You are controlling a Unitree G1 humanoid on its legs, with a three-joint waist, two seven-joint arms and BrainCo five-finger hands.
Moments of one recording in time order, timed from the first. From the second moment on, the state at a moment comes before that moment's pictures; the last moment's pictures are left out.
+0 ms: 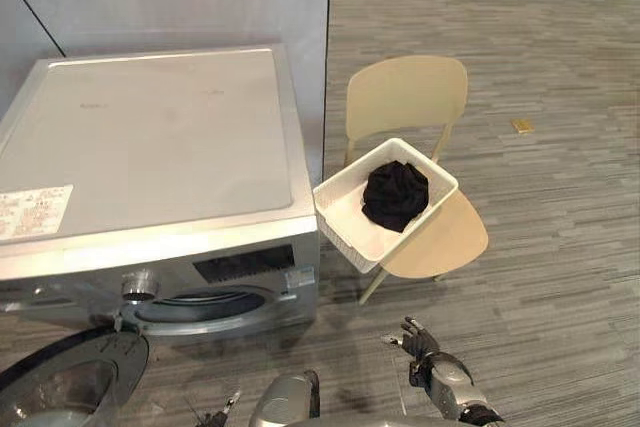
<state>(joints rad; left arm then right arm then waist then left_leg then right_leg) 0.15 0.05 0.42 1.11 0.09 -0.02 0.13 -0.08 -0.04 0.06 1.04 0.15 -0.07 0.00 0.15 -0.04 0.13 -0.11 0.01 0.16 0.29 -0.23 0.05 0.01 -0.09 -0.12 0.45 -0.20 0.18</state>
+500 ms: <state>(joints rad) 0.01 0.07 0.21 1.01 0.08 -0.06 0.15 0.10 -0.04 -0.29 1.07 0.29 -0.05 -0.02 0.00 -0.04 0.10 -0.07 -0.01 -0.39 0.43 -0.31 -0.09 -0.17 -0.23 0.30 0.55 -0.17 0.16</state>
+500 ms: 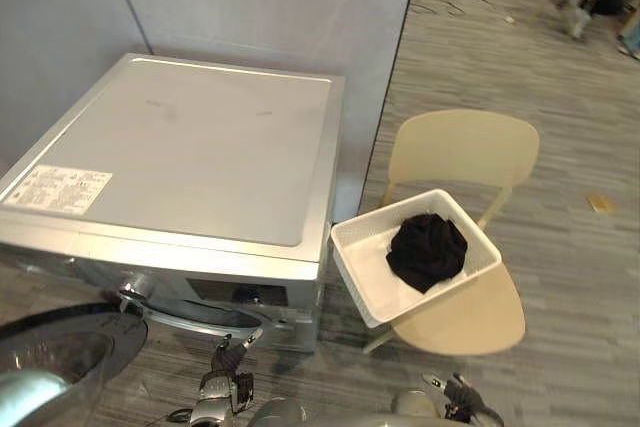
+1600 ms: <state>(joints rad) 0.00 0.11 0.21 1.09 0.13 -0.05 0.14 0.11 -0.06 0.14 0.13 0.06 -0.11 0.02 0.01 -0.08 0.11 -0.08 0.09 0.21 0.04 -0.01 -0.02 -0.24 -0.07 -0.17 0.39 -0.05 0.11</state>
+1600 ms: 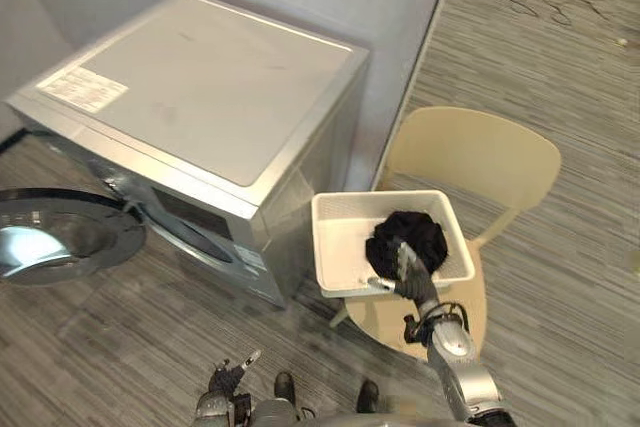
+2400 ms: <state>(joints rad) 0.07 0.10 0.25 1.05 0.17 -0.07 0.09 -0.23 -0.34 0.03 0.08 -0.17 -0.13 -0.08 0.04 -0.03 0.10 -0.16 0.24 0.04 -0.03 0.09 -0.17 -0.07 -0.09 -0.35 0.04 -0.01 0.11</state>
